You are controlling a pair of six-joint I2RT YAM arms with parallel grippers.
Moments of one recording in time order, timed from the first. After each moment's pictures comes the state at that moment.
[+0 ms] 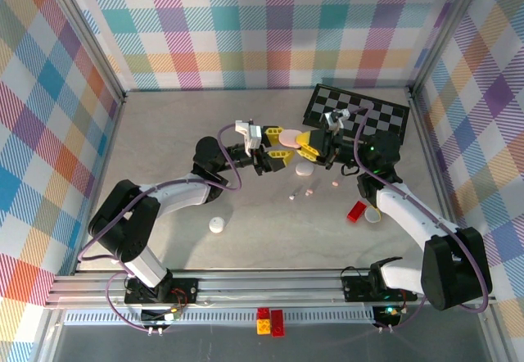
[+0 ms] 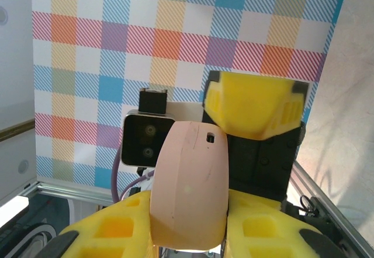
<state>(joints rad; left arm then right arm) -0.62 1.63 0.87 1.16 0.82 -0.24 0.29 1.24 0.72 0.84 -1.08 1.68</state>
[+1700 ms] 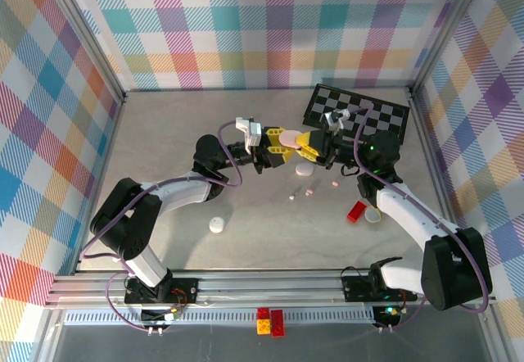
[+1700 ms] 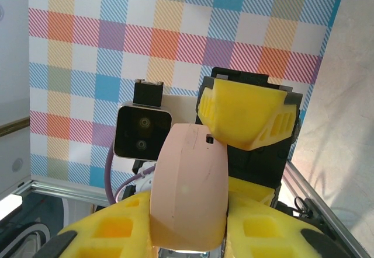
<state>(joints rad) -0.61 1.65 0.90 1.17 0.85 -0.29 0.29 1.24 0.72 0.80 -1.09 1.64</state>
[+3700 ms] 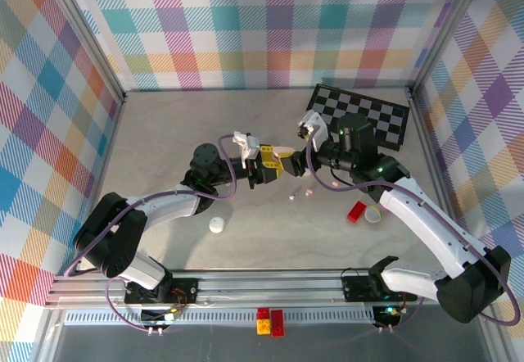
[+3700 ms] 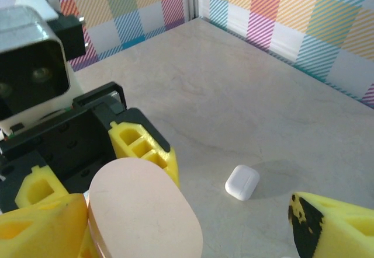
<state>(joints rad) -0.61 1.50 0.72 0.90 0.78 -0.21 0.56 1.15 1.09 -0.35 -0.37 -0.10</state>
